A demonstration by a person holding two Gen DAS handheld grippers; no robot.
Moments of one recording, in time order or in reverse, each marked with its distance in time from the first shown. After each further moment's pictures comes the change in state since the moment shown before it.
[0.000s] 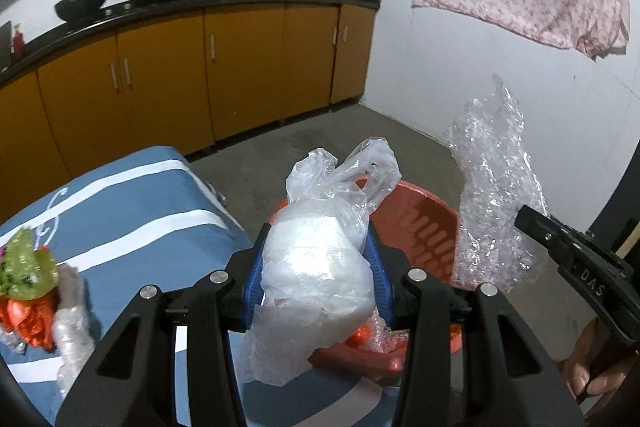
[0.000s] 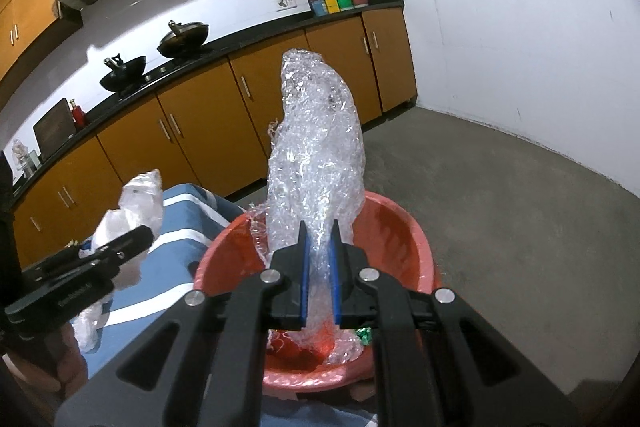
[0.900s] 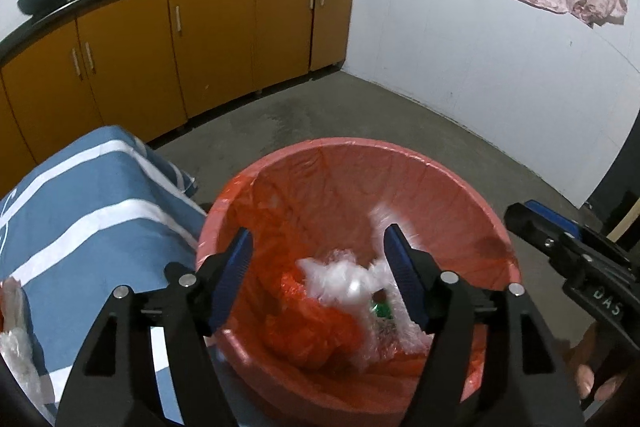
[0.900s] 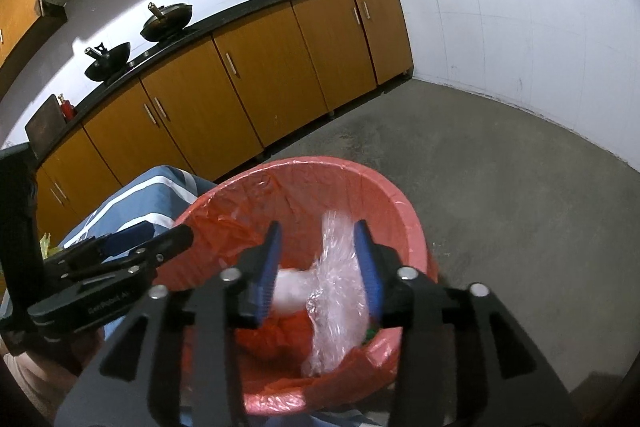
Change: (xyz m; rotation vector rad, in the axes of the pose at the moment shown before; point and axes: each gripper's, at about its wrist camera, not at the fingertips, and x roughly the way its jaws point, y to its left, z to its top) left arm 0.066 -0.021 -0.008 0.036 0.109 -0.040; right arm 0.054 -0.031 -0.020 0.037 0.079 -0.002
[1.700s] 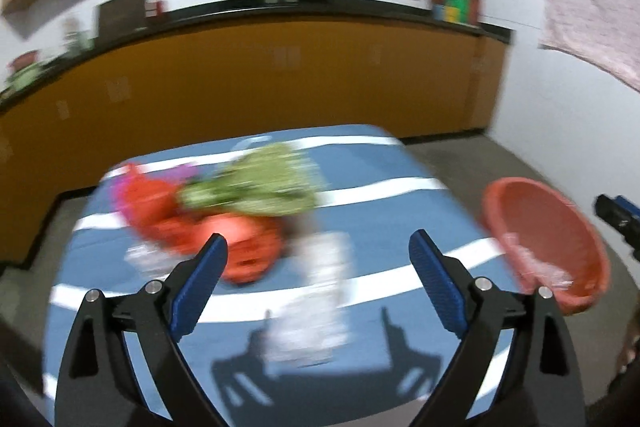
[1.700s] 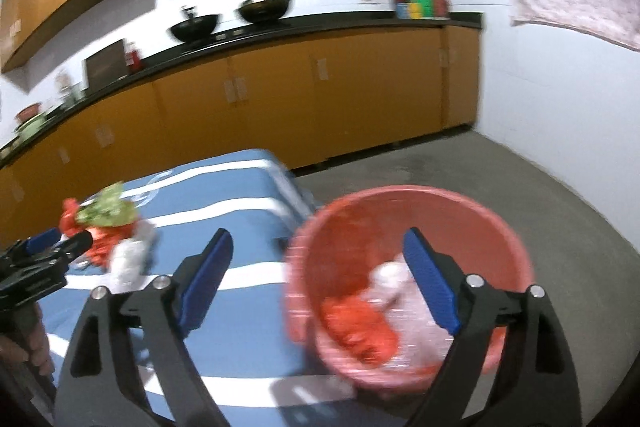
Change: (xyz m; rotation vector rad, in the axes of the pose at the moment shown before) left arm -0.180 0.164 -0.106 -0.291 -0.171 0.502; right arm -0.045 0.164 -0.023 -0.294 -0.049 0.156
